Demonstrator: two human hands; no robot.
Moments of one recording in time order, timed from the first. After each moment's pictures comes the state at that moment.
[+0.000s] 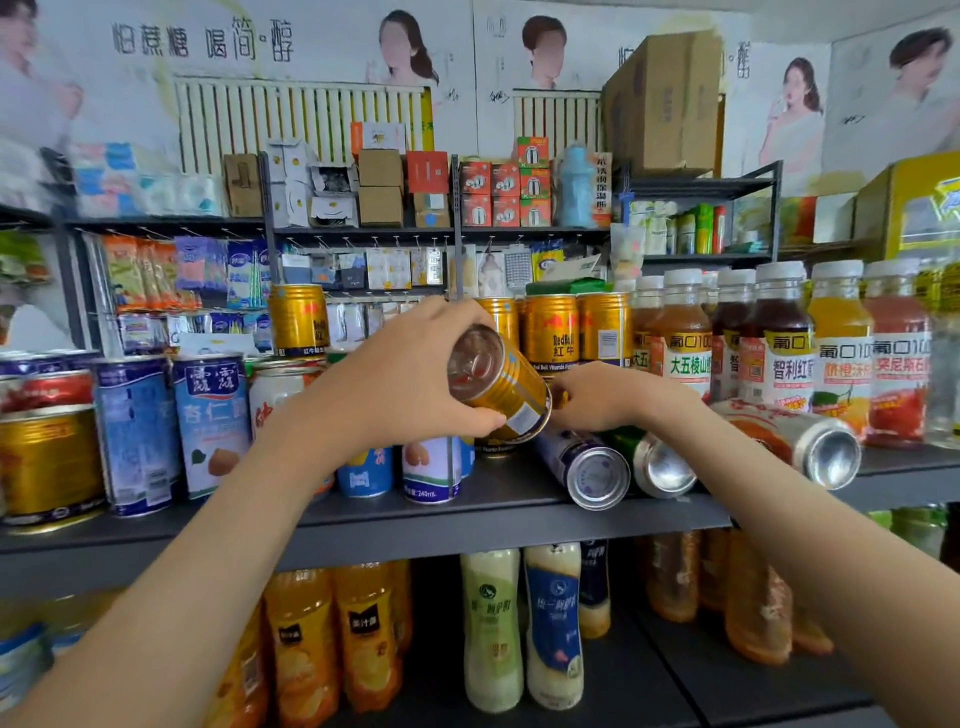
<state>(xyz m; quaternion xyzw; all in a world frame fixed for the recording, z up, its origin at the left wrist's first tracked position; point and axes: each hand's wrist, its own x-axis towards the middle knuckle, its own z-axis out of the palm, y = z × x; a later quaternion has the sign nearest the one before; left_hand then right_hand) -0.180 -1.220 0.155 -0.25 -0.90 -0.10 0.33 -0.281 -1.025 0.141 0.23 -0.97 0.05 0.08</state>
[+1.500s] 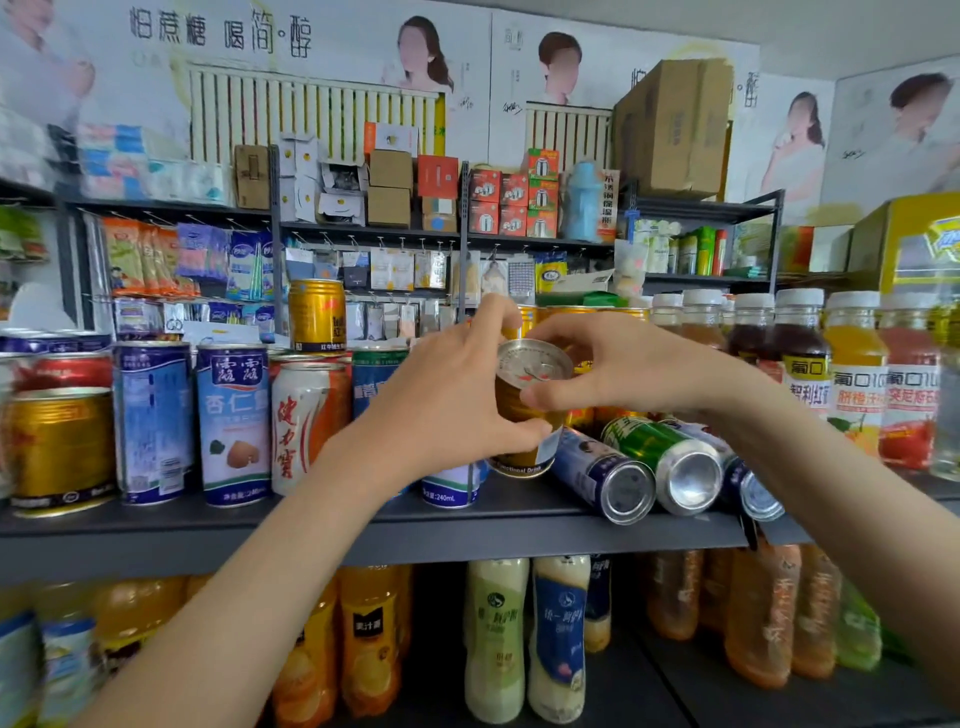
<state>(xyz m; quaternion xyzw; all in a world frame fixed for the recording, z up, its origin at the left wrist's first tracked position) -0.174 -1.210 0.139 -0.22 -0.90 -0.15 0.34 -0.200 -1.039 0.176 0.35 -0.89 0.25 0.15</state>
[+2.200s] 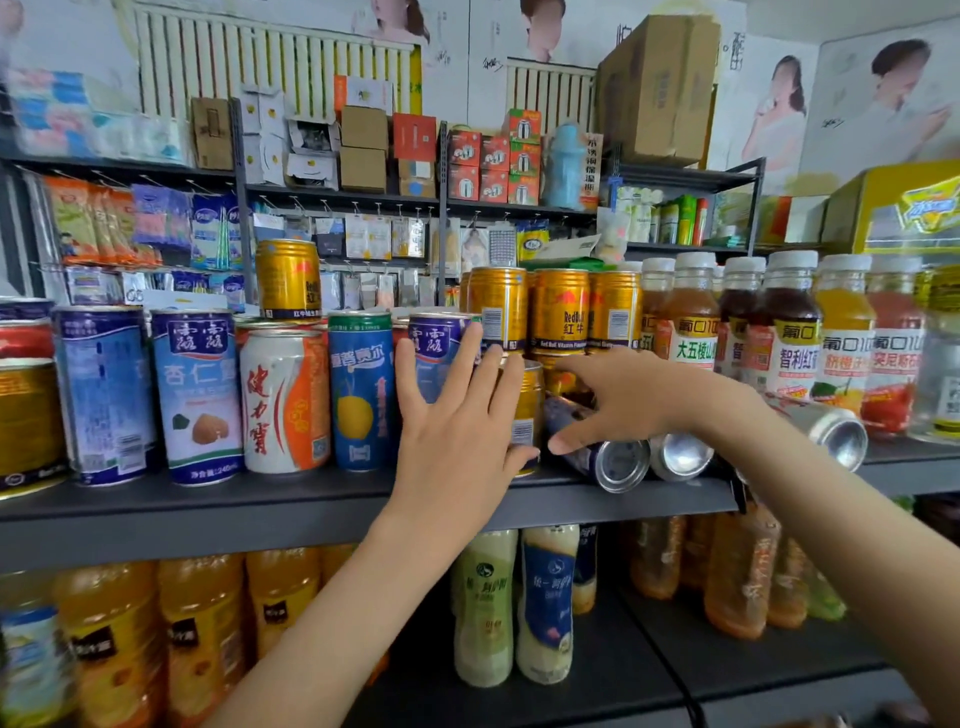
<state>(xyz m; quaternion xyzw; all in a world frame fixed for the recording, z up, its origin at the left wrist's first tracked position) -0.209 -1.194 0.064 -0.11 -0.85 0.09 0.51 -0.244 -1.024 0.135 0.22 -0.97 -0.02 0.11</state>
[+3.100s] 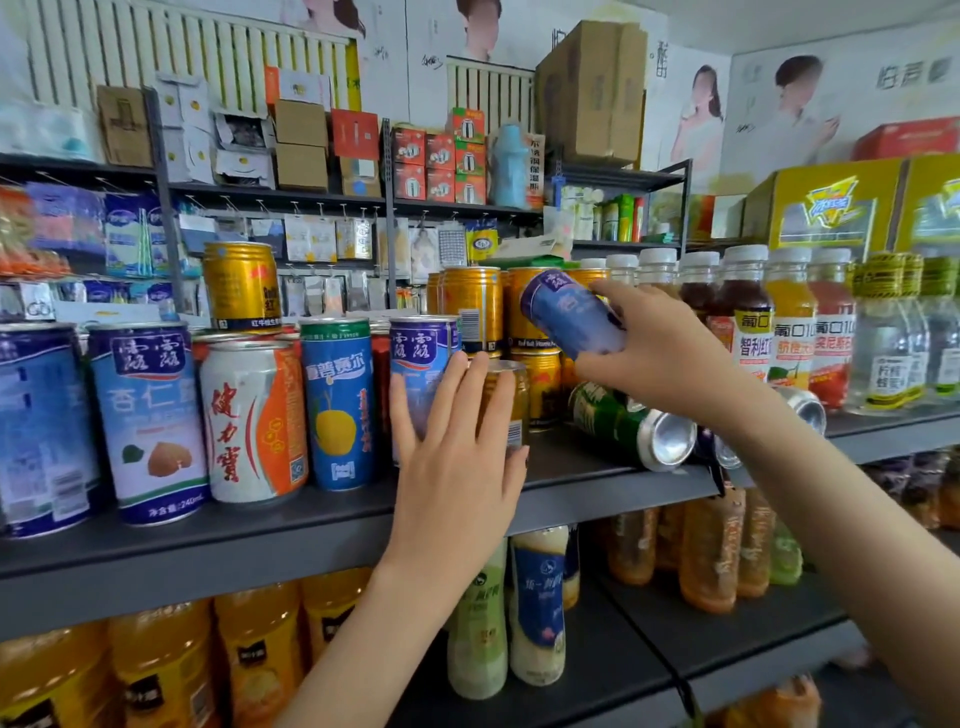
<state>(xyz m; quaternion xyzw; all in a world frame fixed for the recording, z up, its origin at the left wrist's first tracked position) -0.224 -1.198 0.037 -0.19 -0.81 -0.07 0.56 -0.217 -1.022 0.141 0.16 -0.90 0.19 0.37</state>
